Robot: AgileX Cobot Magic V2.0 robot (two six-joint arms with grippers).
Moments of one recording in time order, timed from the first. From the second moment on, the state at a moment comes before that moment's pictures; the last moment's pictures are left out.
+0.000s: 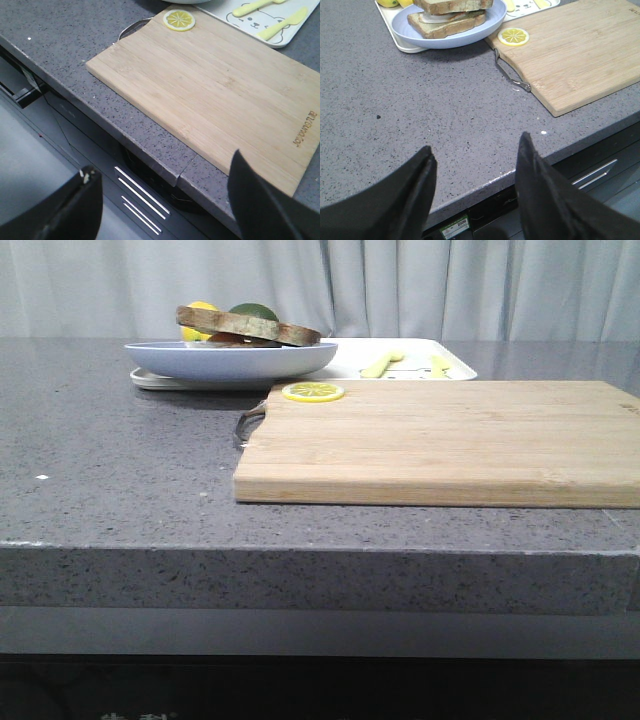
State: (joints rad) left arm -0.46 0.43 -0.71 -0.04 0.82 0.09; right arm 0.54 0.50 -0.80 0.06 0.92 -0.10
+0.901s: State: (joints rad) left arm -0.46 0.43 -0.71 -0.04 0.81 0.09; right arm 0.54 0.50 -0.80 0.06 0.92 -0.10
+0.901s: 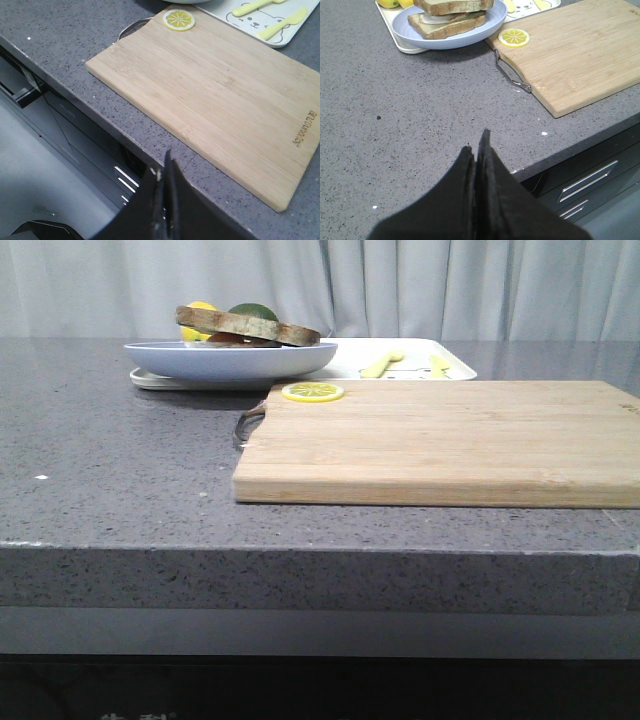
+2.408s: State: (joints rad) left arm -0.09 0.00 0.00 0.00 0.03 -0.07; right arm 0.54 0.50 -0.80 0.06 0.92 -0.10
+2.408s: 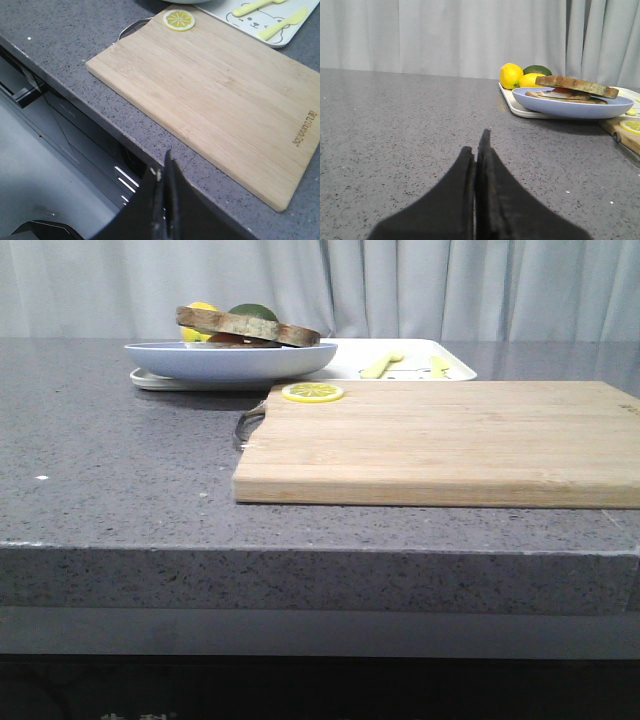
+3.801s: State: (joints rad) left arm -0.09 0.00 0.00 -0.03 0.05 -0.04; right arm 0.54 0.49 -0.80 0.06 0.92 -0.10
